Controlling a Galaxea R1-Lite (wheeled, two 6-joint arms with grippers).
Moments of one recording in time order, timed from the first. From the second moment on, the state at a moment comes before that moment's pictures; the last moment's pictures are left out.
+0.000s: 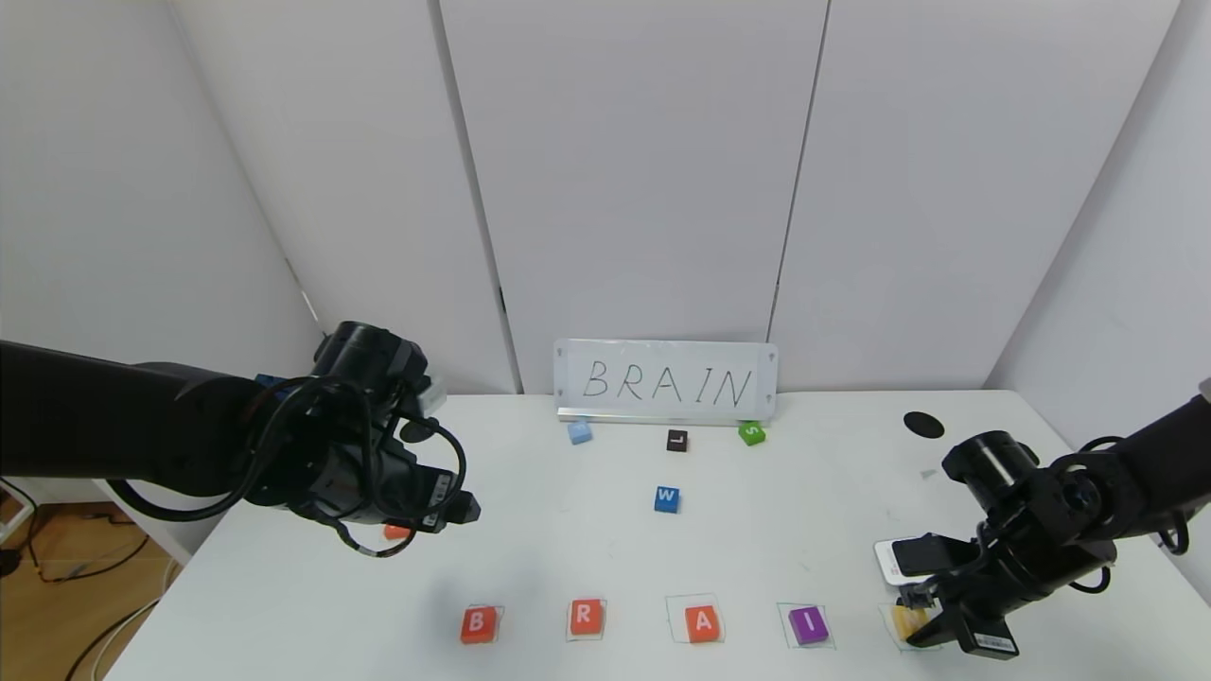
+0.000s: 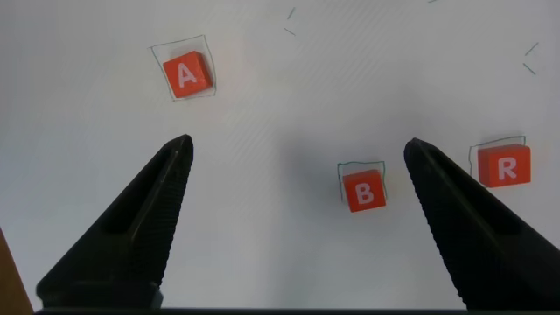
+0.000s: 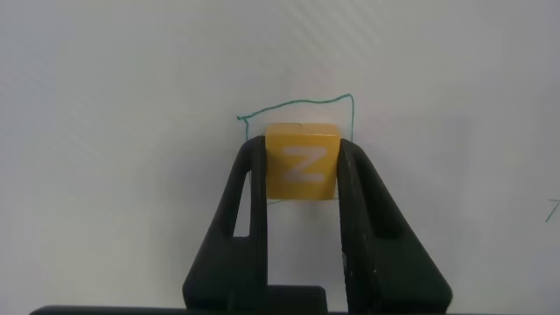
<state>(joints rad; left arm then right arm) -0.29 1.82 -1.06 0.22 0.17 -0.07 0.08 2.09 -0.92 0.18 0.31 -1.37</state>
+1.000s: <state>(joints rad) -0.29 1.82 -1.06 0.21 0.18 -0.07 0.07 1.94 -0.92 0.27 0.35 -1.23</state>
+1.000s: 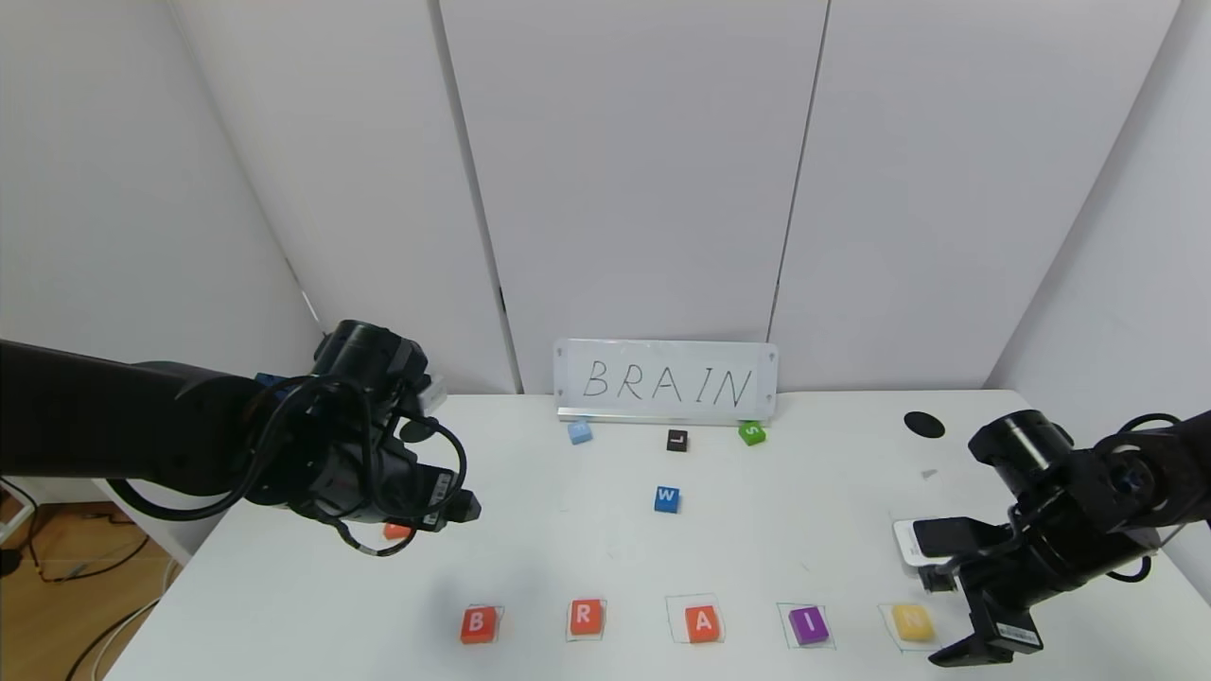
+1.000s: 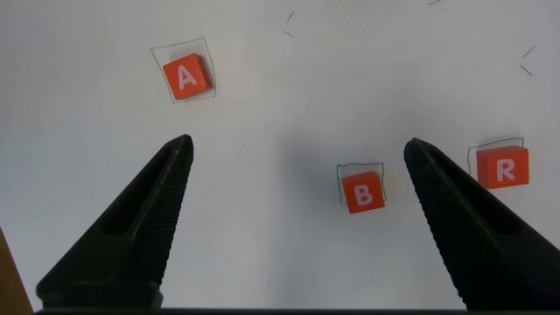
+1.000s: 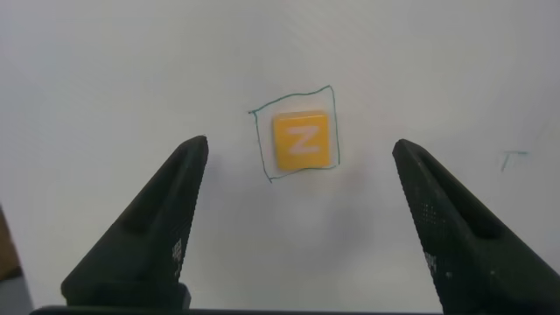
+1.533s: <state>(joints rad) -0.28 1.79 -1.03 0.07 0.18 -0.09 0.11 1.67 -0.97 0.29 0.26 -0.31</state>
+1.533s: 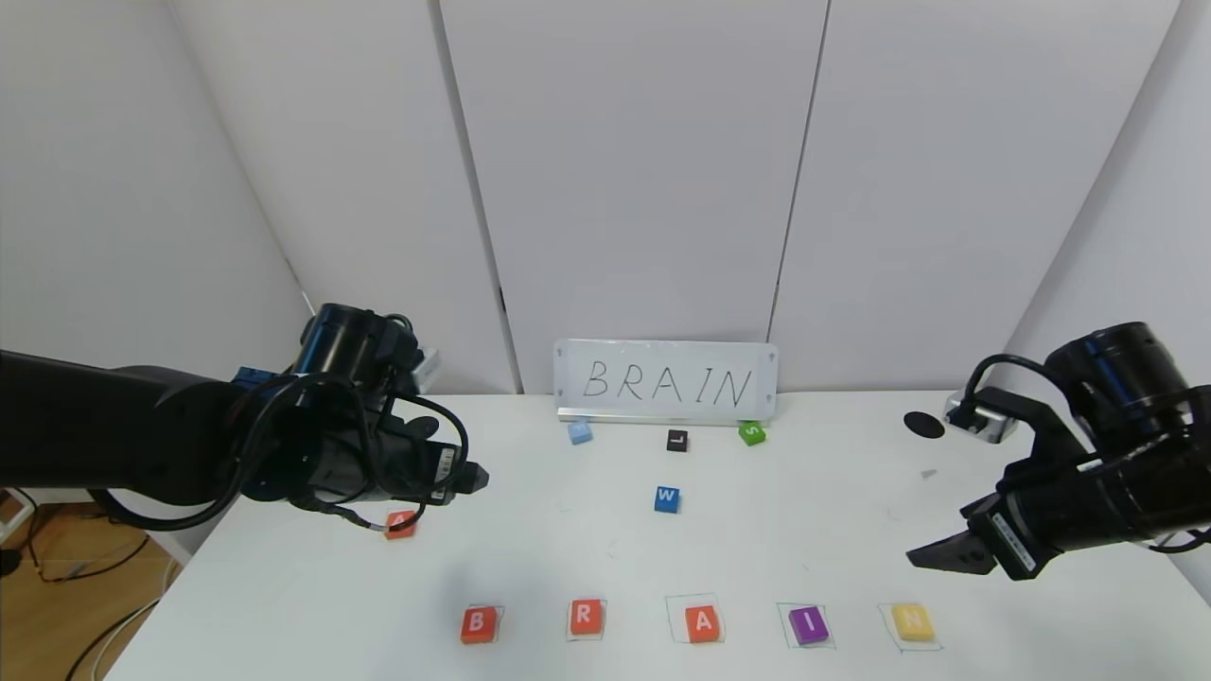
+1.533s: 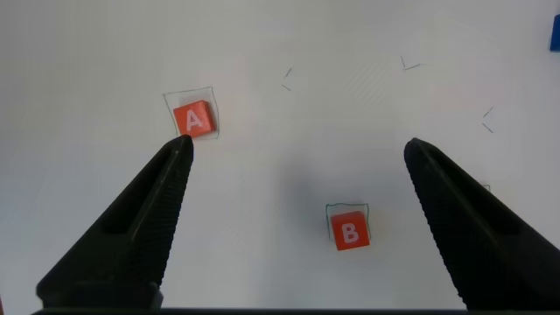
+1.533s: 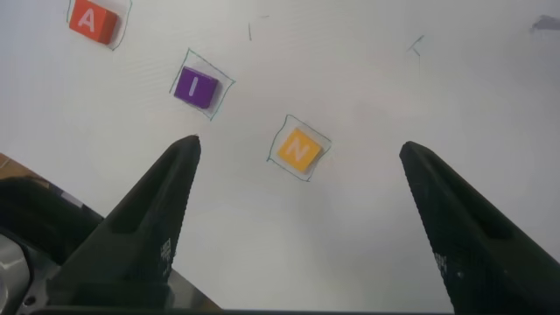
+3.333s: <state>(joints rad) 0.04 0.38 -0.76 0.32 -0.21 0.12 -0.04 0.34 -0.83 0.51 0.43 -0.13</state>
